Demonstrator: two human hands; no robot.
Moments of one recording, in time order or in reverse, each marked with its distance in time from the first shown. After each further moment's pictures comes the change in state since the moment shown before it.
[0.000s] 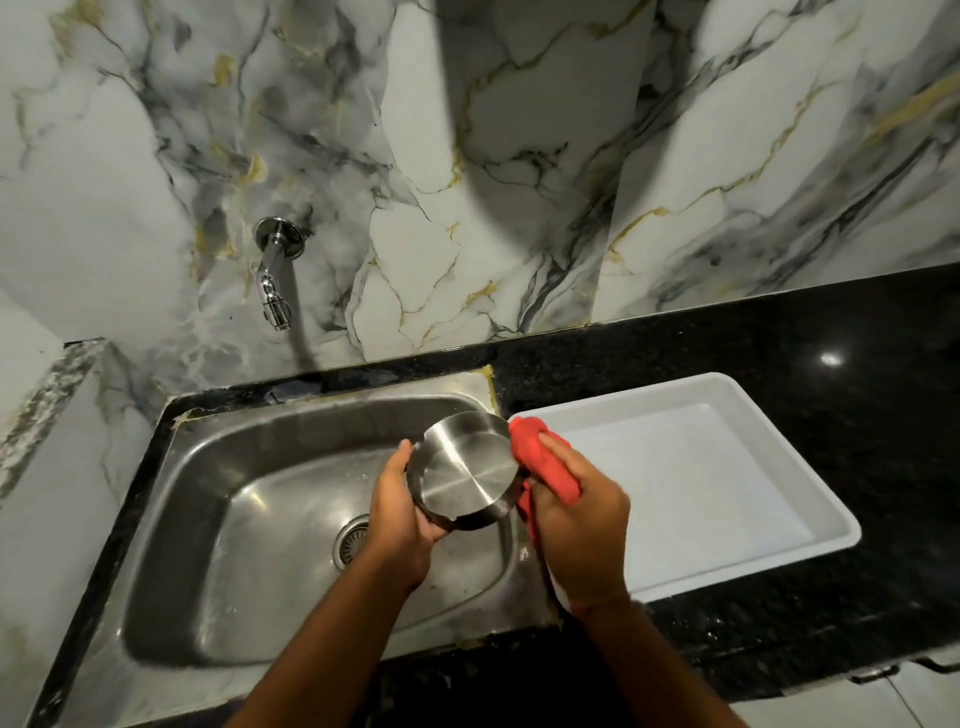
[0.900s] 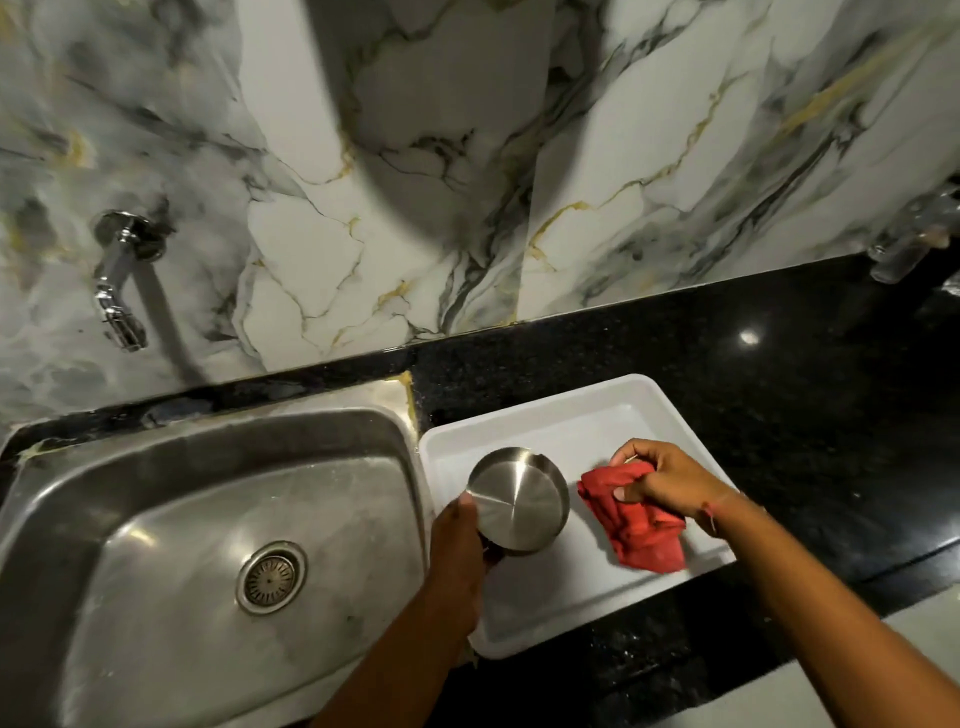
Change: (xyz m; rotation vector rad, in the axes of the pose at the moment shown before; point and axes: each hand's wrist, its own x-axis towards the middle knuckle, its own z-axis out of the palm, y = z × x) left_hand 0.038 -0.121 0.101 0.225 -0.037 -0.112; right_hand 0.170 0.108 -0.174 -0.303 -0.594 0.595
